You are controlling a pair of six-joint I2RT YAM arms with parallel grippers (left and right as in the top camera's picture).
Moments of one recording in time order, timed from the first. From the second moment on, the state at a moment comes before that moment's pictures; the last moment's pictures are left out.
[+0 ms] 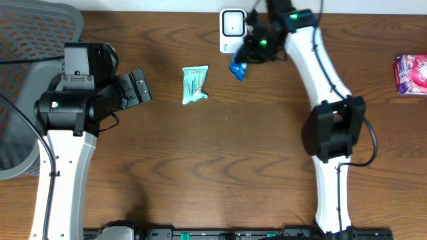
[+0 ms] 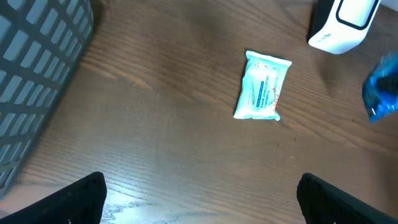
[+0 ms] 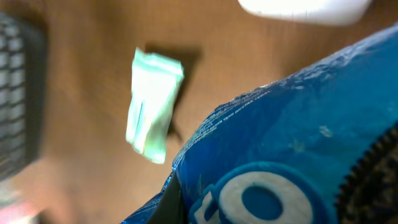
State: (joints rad) left arm -0.02 1.33 1.45 -1.09 0.07 -0.33; right arm 0.28 2.39 2.32 -1.11 -0.48 0.15
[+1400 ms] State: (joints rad) left arm -0.02 1.33 1.45 -1.09 0.07 -0.33; right arm 0.36 2.51 2.33 -0.79 -0.36 0.28
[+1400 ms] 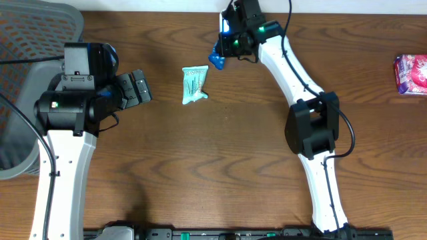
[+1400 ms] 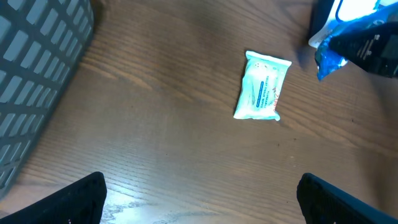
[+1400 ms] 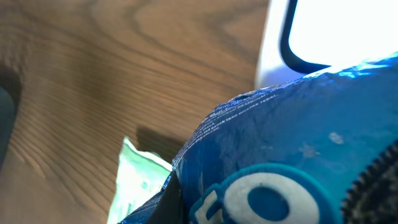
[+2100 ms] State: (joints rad) left arm -0.02 1.33 1.45 -1.09 0.07 -0.33; right arm -0.45 2.24 2.36 -1.38 -0.01 0.31
